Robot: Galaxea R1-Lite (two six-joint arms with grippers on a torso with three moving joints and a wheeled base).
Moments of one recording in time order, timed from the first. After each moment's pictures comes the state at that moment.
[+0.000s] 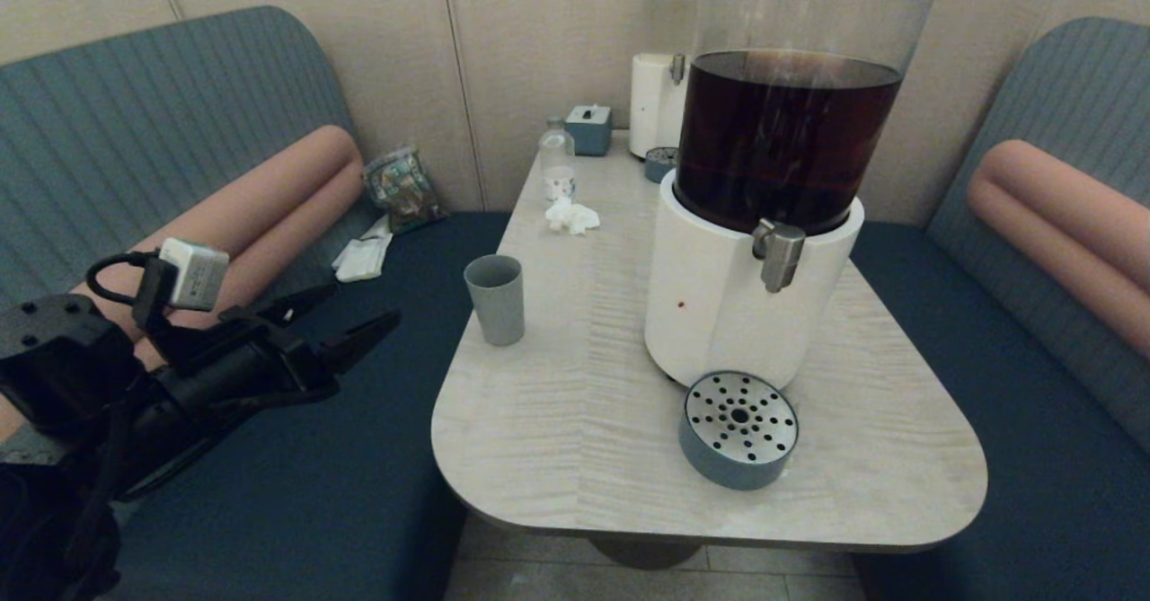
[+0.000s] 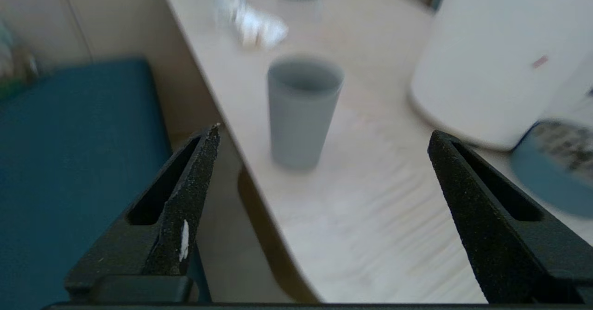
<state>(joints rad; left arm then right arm) 0.05 1.77 -0.39 -1.49 -0.57 -0.09 0.00 0.00 0.00 0.00 0.00 -0.01</state>
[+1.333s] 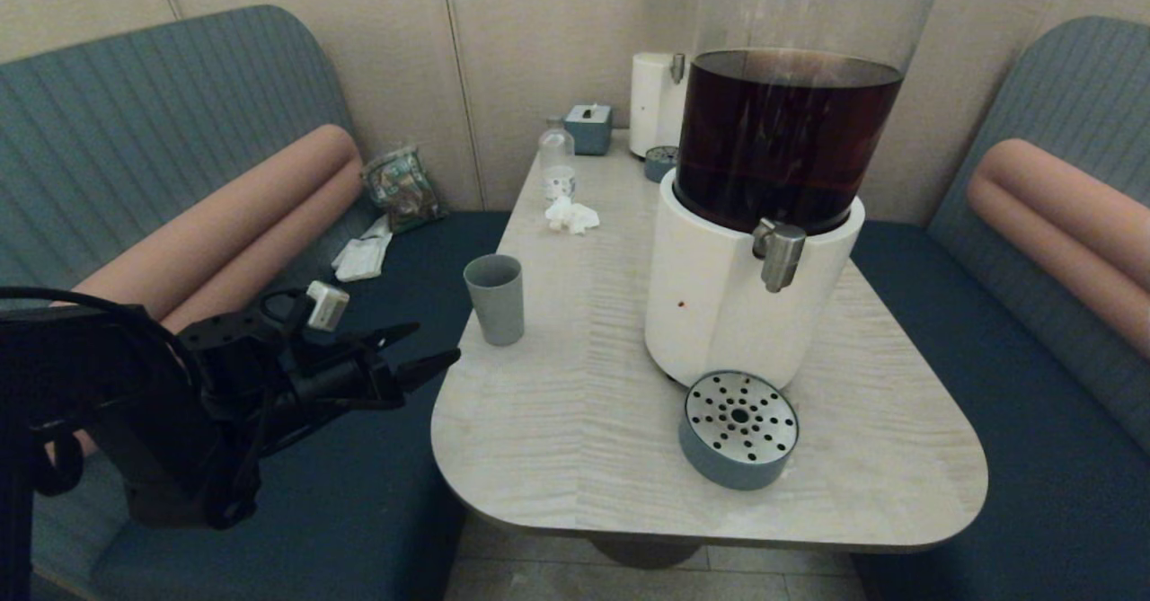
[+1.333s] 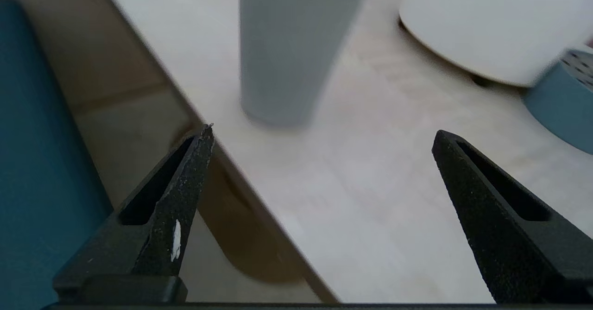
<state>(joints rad) 0.05 2.23 -0.71 -1.52 -0.79 -0.10 0.00 0.00 0.00 0.00 0.00 -0.01</state>
